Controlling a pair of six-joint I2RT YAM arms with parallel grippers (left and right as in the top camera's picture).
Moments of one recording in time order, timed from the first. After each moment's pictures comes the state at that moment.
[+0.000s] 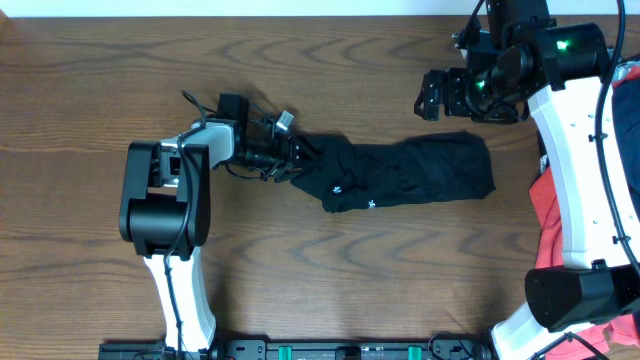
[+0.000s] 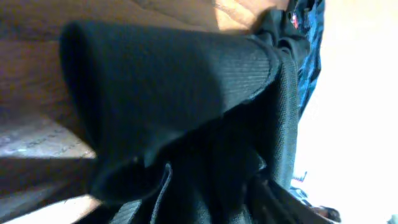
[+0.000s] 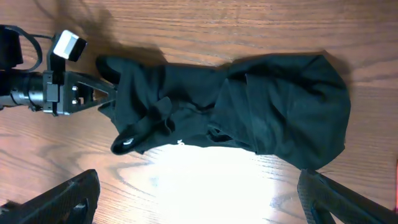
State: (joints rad) left arm -0.09 2.19 1.26 -0.50 1.13 -0.22; right arm 0.17 1.79 2.00 -1.45 -0.23 0.20
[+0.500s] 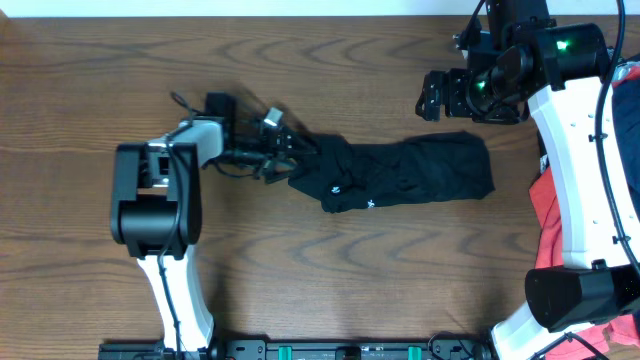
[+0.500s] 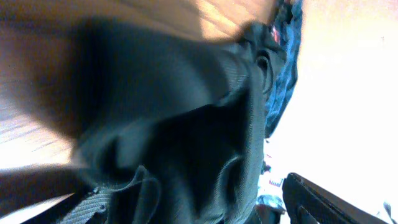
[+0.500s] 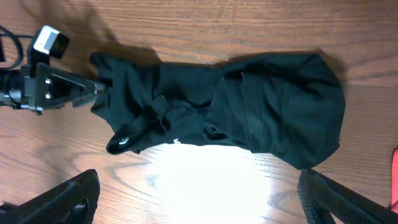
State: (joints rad) left arm -0.02 2.18 1.27 -0.56 1.17 -0.26; right arm 0.17 1.79 2.00 -1.45 -0.22 0.20
